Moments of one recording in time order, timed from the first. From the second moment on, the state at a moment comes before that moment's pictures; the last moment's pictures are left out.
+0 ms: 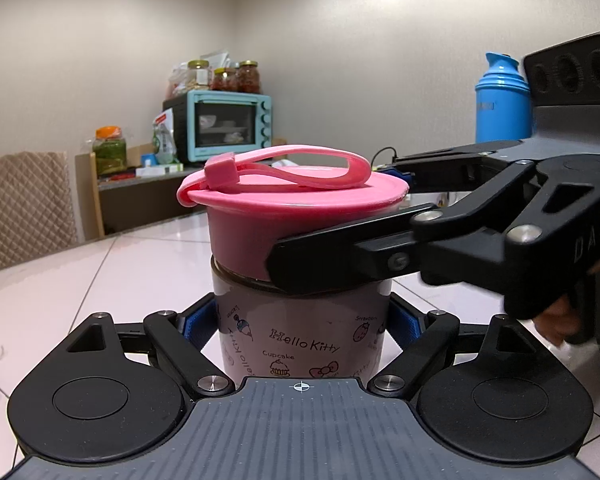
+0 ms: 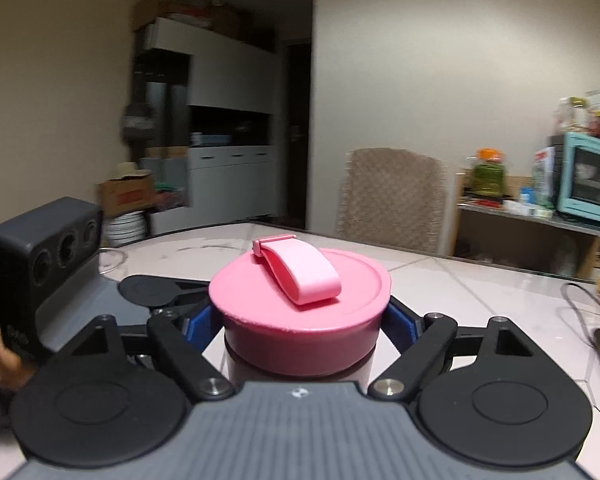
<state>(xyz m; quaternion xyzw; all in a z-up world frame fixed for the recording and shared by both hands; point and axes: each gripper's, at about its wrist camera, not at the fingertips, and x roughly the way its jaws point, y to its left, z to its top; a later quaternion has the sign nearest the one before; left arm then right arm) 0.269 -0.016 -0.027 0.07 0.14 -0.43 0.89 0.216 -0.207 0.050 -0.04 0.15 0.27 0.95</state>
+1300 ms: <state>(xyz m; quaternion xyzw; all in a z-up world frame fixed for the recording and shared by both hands) 0.270 -0.017 -0.027 0.07 0.14 -0.43 0.89 0.190 -0.221 0.066 -0.04 0.12 0.26 0.96</state>
